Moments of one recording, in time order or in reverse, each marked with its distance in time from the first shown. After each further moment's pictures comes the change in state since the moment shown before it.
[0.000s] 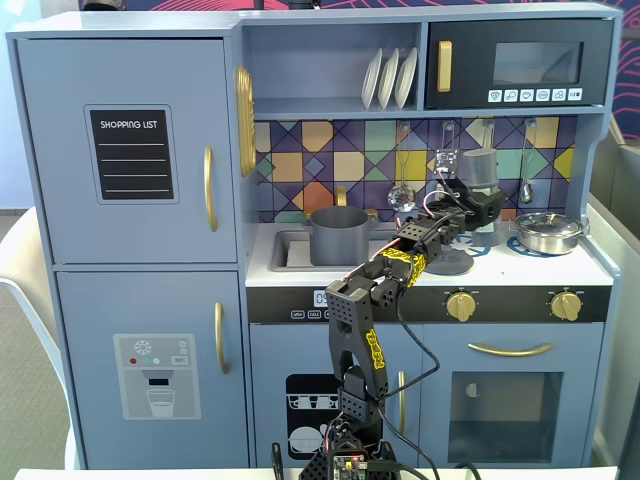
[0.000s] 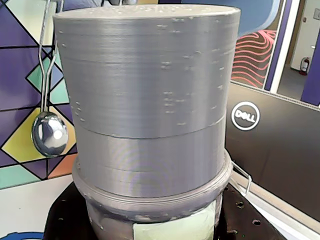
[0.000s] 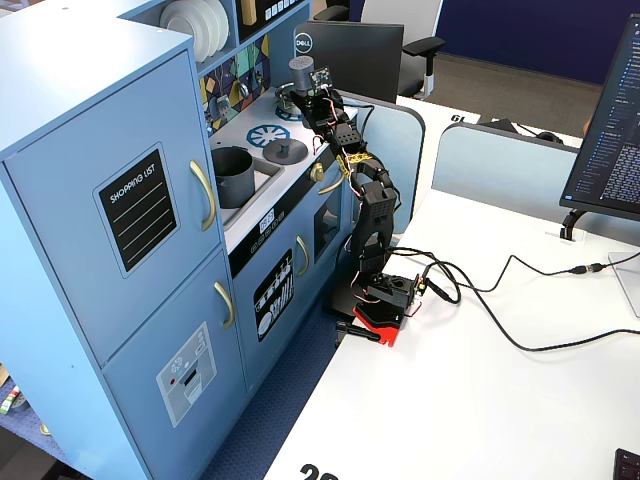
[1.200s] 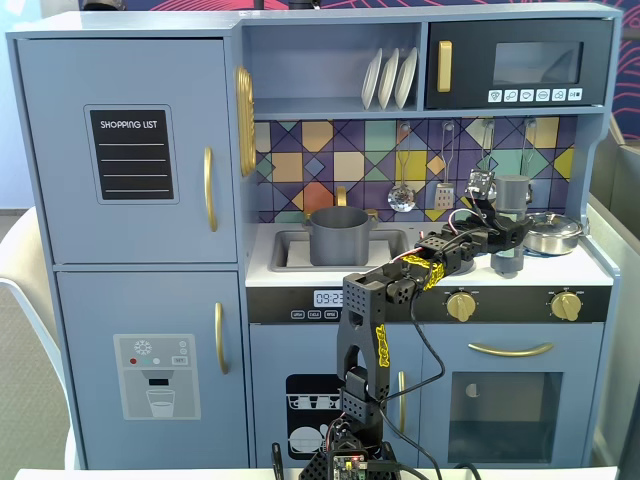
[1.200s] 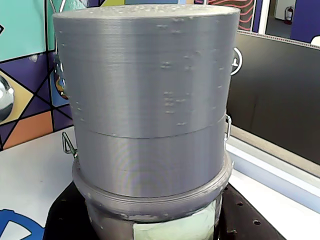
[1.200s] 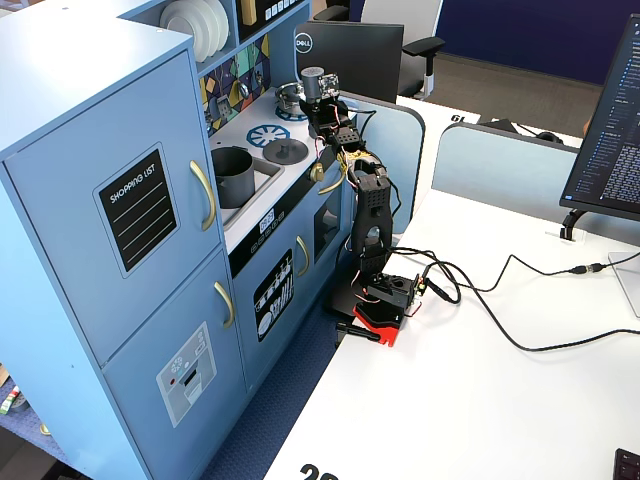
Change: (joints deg) arm 4.4 -12.1 -2.6 -3.4 6.0
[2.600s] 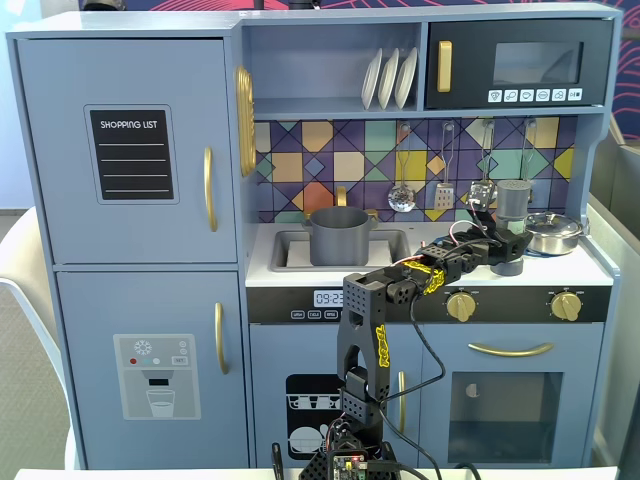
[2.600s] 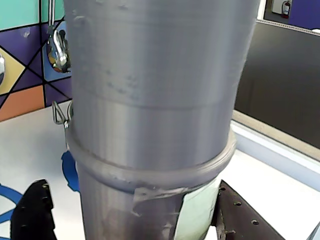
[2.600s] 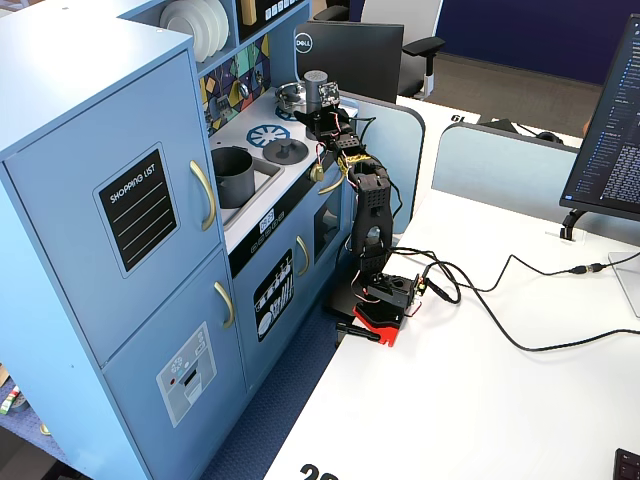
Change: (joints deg) arm 0.6 -0.2 6.4 -4.8 -1.3
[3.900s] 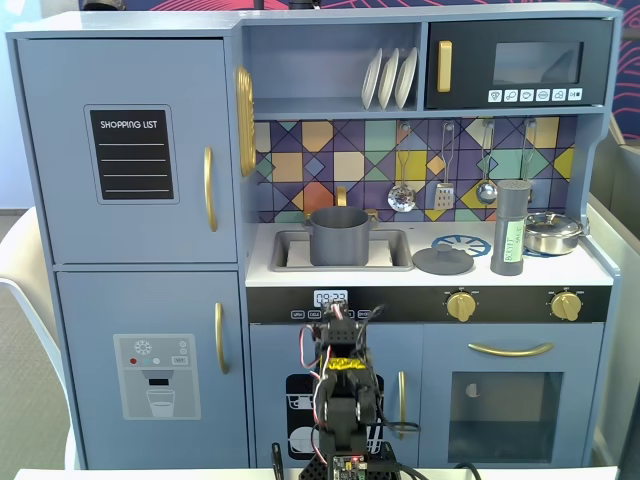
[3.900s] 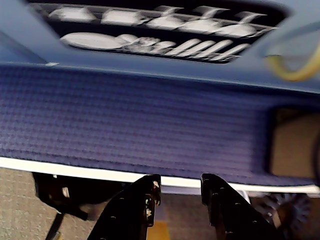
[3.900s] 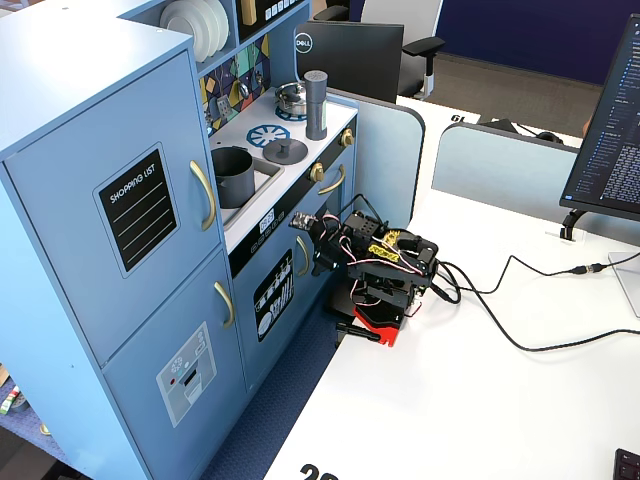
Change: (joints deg) arm -45.2 88.2 81.4 69.0 -3.4
